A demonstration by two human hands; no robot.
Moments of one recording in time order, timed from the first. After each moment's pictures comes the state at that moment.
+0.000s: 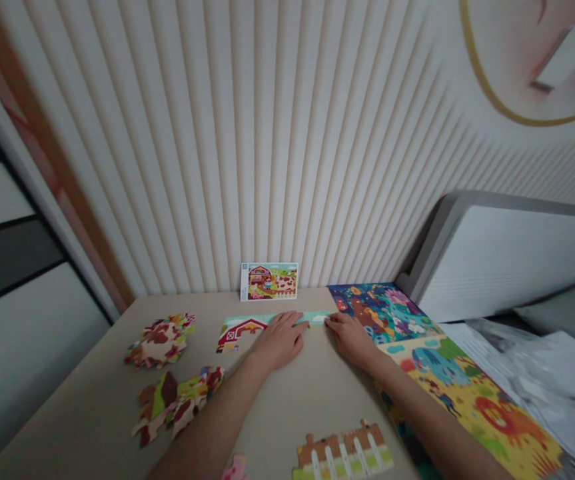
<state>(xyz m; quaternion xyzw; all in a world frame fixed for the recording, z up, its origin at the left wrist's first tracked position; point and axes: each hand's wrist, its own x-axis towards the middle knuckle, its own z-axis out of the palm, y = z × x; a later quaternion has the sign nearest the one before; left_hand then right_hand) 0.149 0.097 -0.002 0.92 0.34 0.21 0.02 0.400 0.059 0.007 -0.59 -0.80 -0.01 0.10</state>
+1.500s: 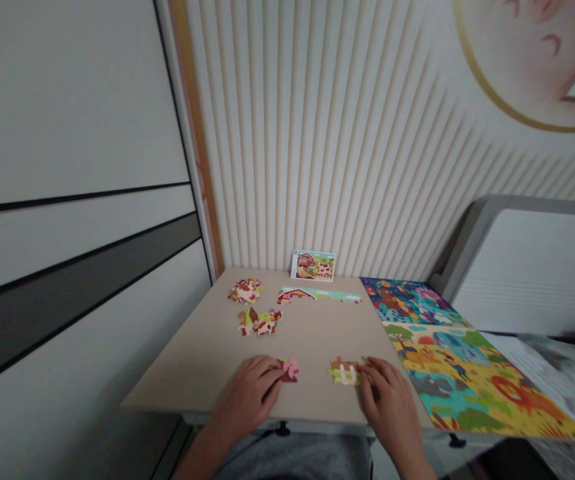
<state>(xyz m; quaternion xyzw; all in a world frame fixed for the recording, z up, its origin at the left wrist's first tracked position) -0.002 -0.154 0.008 0.86 0.44 0.26 0.05 0.330 -0.161 -0.023 -0.59 -0.73 -0.09 0.34</state>
